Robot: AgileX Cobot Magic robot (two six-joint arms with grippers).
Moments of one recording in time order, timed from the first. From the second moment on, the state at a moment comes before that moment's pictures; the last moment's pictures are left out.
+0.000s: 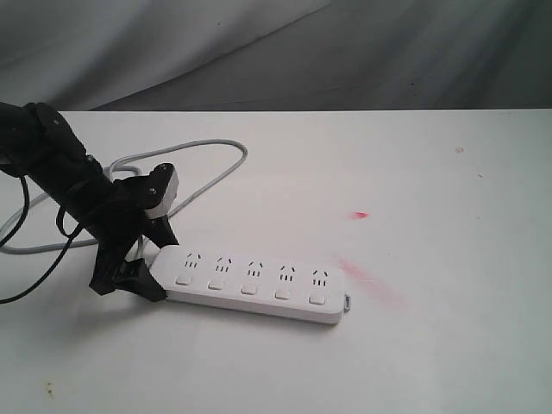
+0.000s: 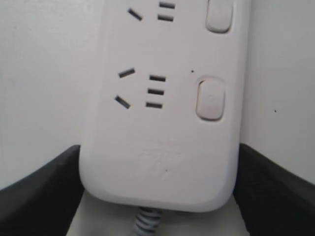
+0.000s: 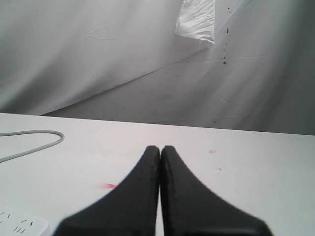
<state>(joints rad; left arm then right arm) -0.02 2.11 -1.26 -0.63 0.96 1.85 0.00 0.11 -0.02 0.12 0.03 -0.12</state>
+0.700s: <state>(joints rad) -0.02 2.11 -1.26 -0.63 0.97 1.84 0.00 0.11 -0.02 0.12 0.03 -0.12</state>
